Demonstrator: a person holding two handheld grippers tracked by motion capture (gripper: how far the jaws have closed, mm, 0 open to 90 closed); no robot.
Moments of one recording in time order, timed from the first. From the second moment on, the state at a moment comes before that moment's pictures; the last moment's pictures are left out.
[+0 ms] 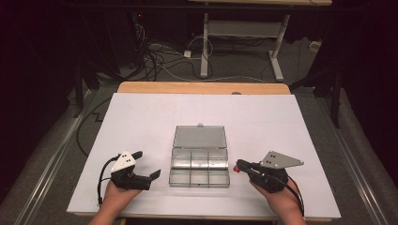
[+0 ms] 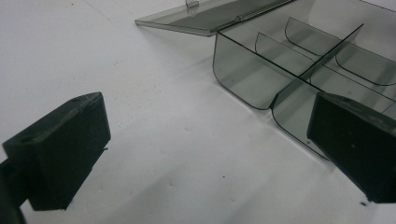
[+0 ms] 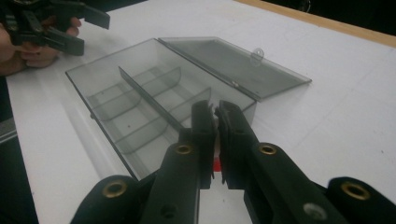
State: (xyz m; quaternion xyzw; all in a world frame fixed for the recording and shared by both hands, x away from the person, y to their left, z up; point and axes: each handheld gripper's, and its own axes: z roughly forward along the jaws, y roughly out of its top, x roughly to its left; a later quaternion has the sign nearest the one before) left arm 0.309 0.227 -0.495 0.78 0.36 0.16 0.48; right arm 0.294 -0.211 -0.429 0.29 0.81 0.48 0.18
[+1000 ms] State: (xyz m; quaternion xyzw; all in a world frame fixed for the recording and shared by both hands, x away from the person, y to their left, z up) left arm 0.309 0.227 -0.495 0.78 0.35 0.16 0.48; right arm 0.312 -0.150 -0.442 0.25 0.83 0.48 0.14
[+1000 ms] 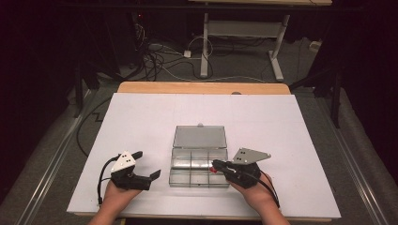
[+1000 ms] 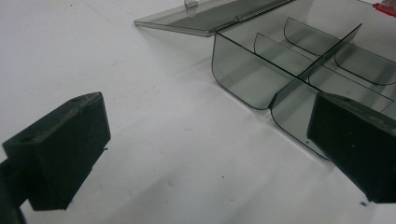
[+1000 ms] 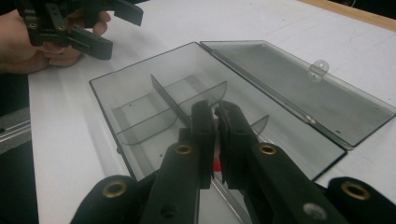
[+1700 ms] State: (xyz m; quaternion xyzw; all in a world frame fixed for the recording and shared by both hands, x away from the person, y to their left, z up) left arm 0.308 0.227 -0.495 0.78 0.35 0.16 0.48; right arm 0.309 -0.120 -0.452 0.22 0.85 0.46 0.13
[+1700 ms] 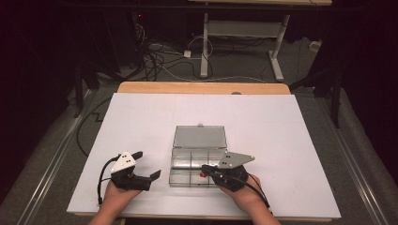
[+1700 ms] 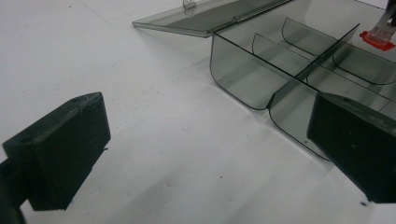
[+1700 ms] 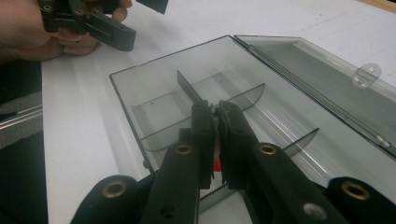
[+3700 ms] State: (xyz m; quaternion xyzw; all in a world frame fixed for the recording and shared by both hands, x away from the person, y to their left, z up) left arm 0.308 0.227 -0.495 0.79 0.35 0.16 0.49; right arm 0.313 -0.145 -0.455 0.27 0.82 0.49 0.13
